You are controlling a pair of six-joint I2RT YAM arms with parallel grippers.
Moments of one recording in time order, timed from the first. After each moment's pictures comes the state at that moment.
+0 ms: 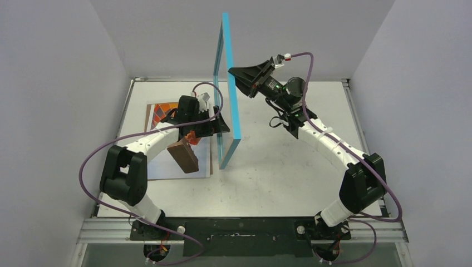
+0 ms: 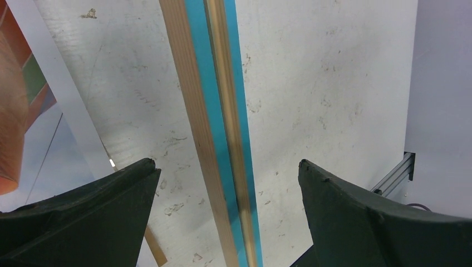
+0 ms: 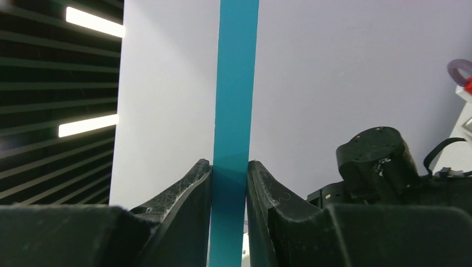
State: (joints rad) left arm -0.37 1.64 1.11 -0.24 0.39 -0.56; right arm 0.52 1.55 1.29 0.59 -0.45 1.64
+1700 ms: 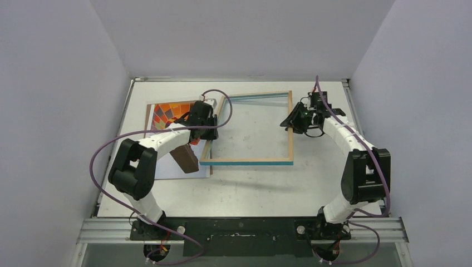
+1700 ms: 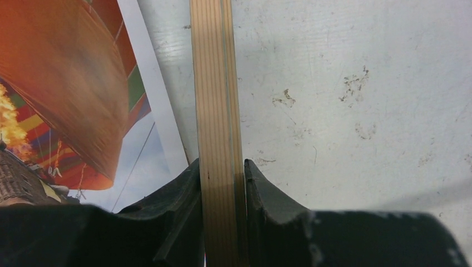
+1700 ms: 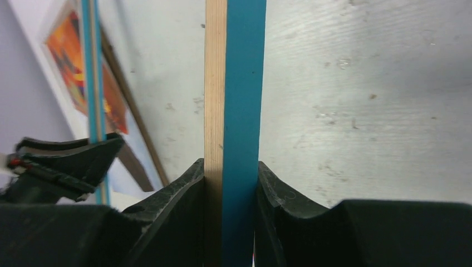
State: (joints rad) left arm -0.47 1.71 1.13 -0.27 0.00 -0.38; right arm 0.10 1.57 1.17 -0.47 -0.40 0.69
